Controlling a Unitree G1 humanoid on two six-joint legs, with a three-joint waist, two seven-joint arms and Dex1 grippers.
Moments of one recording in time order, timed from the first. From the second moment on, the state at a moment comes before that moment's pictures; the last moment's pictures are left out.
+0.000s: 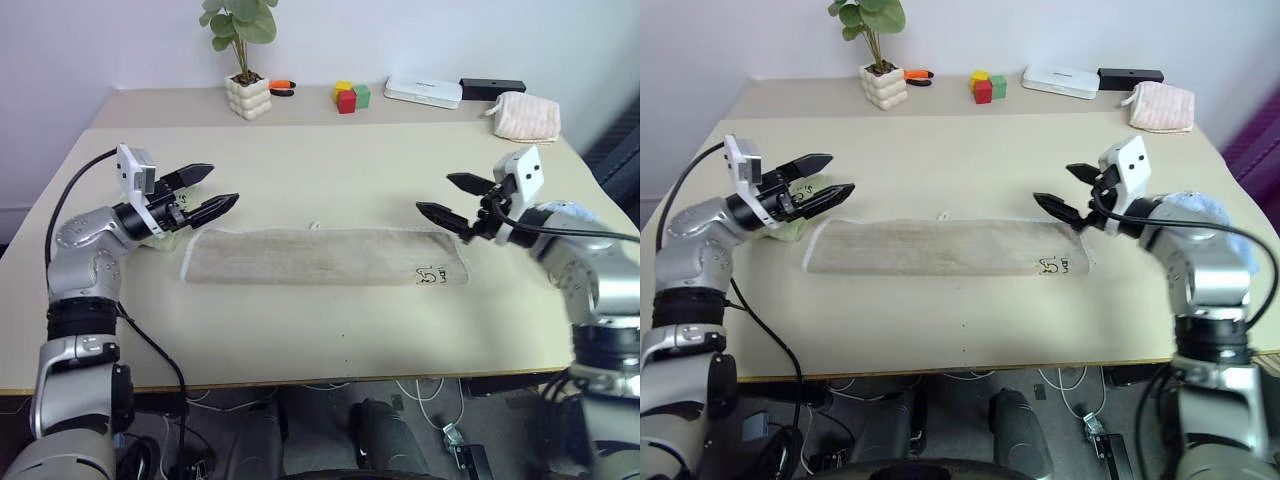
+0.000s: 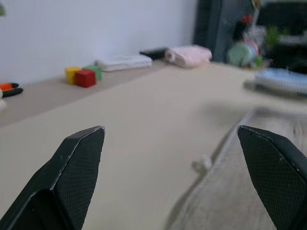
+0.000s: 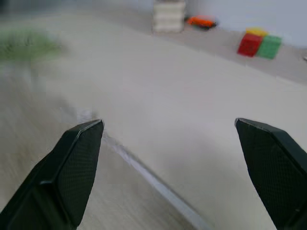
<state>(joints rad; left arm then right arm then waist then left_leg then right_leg) -0.62 0.52 0.25 0.36 -0.49 0.24 -1.02 -0.45 -0.47 -0.23 -0.13 0.46 0.65 0.62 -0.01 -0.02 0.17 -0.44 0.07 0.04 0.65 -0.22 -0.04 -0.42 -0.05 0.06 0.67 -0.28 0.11</state>
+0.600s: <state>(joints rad) -0.41 0.14 0.07 0.08 -0.42 0.44 -0.44 -0.40 -0.04 -0.02 0.03 0.21 0.45 0.11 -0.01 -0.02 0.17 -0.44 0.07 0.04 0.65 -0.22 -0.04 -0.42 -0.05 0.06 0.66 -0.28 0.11</state>
